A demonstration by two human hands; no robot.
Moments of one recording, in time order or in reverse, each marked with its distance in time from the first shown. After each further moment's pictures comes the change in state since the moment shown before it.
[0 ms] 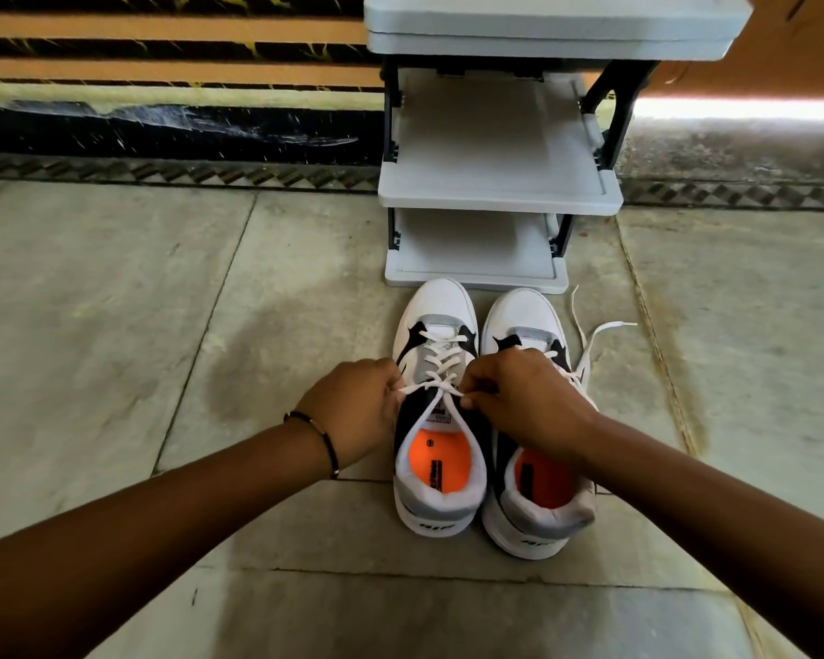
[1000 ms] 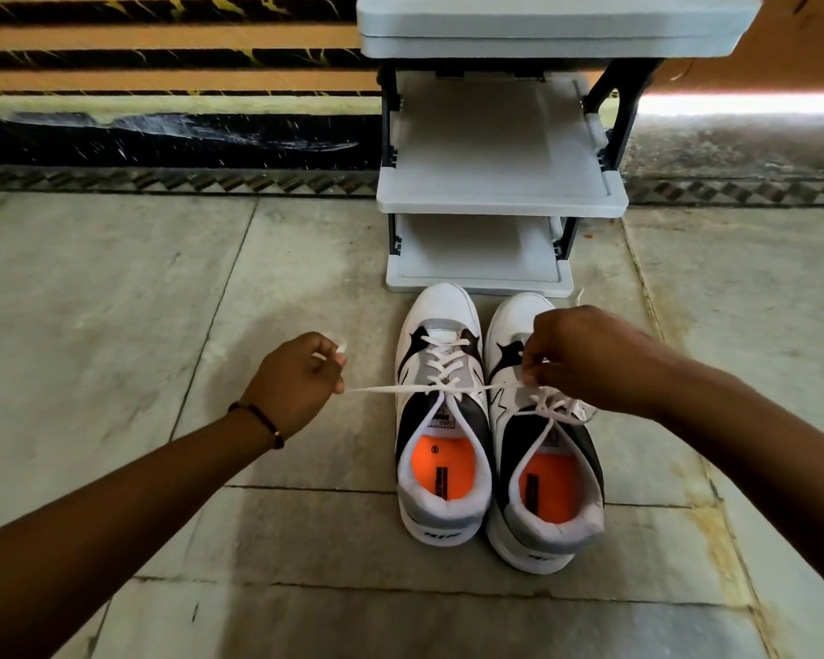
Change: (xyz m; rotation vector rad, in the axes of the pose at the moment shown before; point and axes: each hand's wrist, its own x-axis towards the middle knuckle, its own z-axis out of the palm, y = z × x) left_hand 0.011 -0.045 -0.021 -0.375 0.206 -0.249; right_hand 0.008 0.023 -0.059 -0.241 -0.121 0.082
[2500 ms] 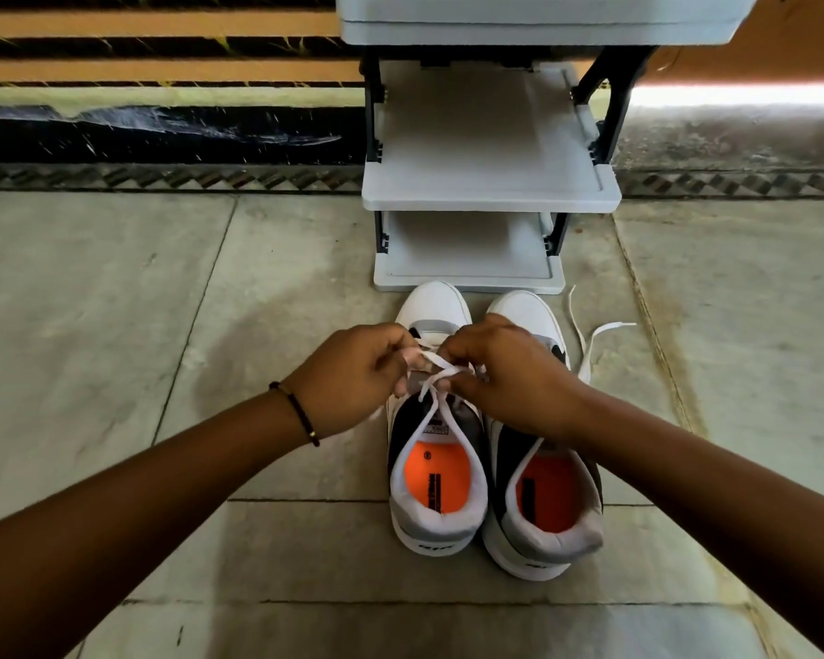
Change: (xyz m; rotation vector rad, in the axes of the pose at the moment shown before) left_hand 0.005 0.056 0.015 -0.042 -0.297 0.323; right_hand 0.023 -0.033 0.039 0.218 0.172 -0.236
